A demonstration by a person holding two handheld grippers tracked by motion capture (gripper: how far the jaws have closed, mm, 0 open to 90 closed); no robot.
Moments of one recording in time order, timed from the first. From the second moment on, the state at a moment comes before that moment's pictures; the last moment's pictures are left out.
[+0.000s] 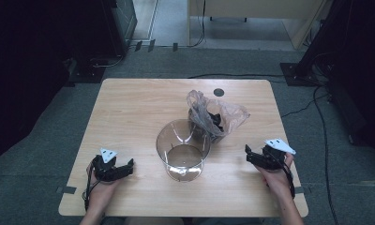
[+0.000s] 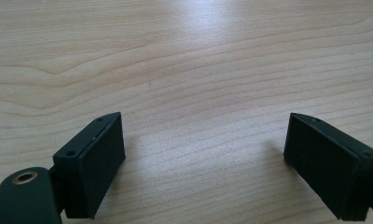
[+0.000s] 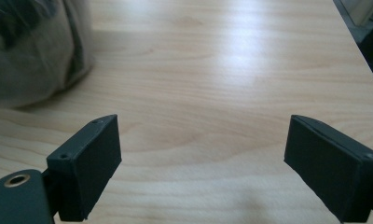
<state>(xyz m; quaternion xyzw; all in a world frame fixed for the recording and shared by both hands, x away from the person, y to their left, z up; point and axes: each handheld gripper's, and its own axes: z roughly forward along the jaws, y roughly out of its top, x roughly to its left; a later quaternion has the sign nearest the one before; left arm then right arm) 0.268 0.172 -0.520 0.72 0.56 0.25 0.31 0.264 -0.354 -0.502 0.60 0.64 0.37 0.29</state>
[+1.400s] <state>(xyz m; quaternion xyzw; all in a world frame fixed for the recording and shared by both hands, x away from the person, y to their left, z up) 0.268 0.172 -0.521 0.72 0.56 0.25 0.31 0.226 -0.384 -0.527 0.63 0.66 0.30 0.27</state>
